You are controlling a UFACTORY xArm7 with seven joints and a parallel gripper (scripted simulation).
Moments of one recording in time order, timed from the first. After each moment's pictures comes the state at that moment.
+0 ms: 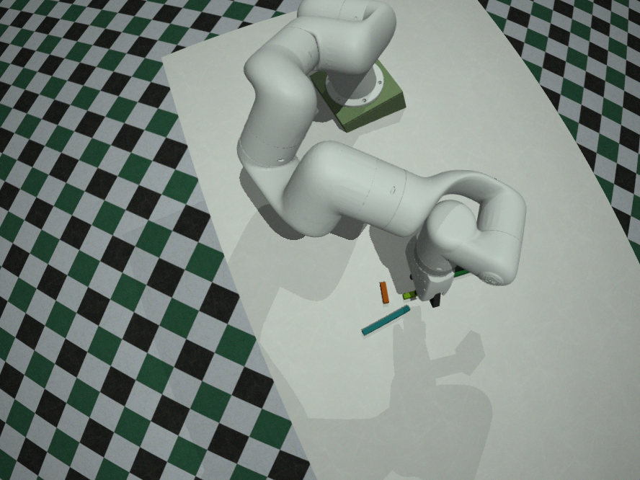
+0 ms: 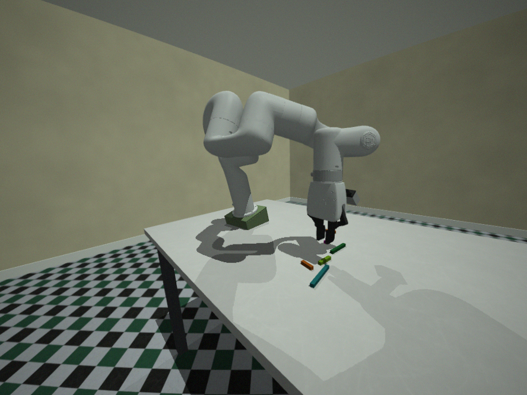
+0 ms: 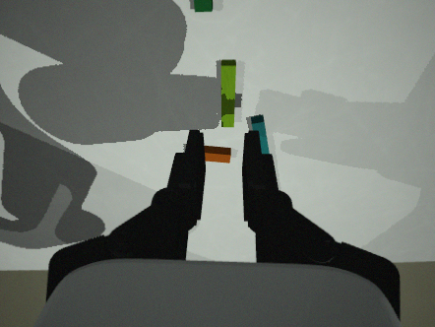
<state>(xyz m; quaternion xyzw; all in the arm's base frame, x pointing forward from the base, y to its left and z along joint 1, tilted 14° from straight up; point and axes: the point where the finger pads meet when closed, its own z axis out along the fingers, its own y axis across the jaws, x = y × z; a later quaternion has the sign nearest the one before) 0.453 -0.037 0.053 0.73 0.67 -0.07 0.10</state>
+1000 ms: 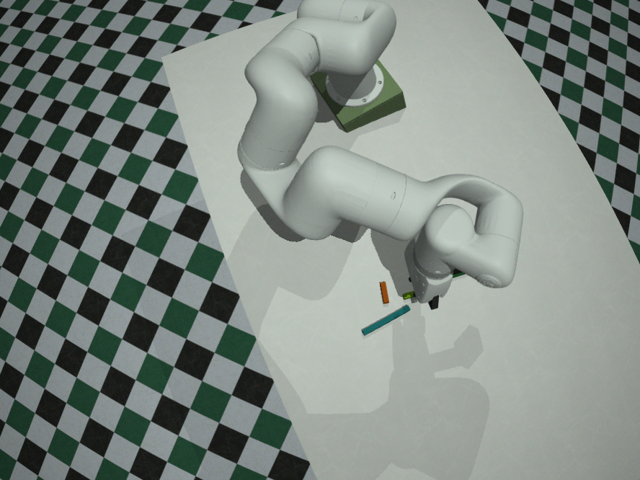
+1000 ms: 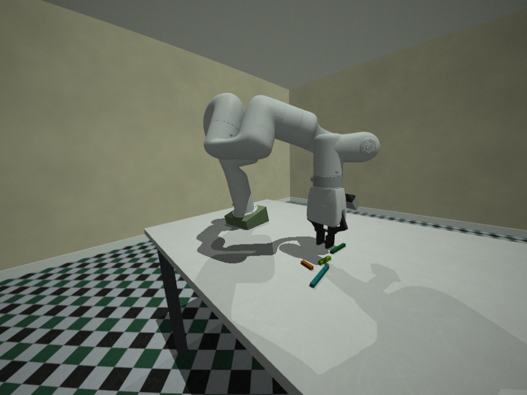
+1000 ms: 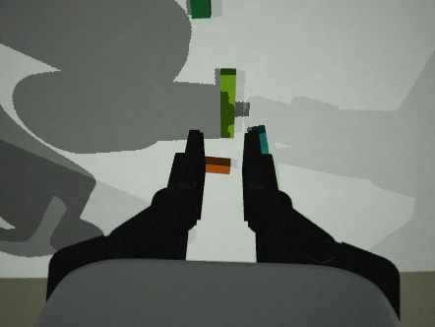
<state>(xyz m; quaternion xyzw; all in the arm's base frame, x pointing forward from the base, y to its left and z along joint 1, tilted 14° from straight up) 0.454 -0.041 0.039 0.73 0.67 -0.07 0.10</state>
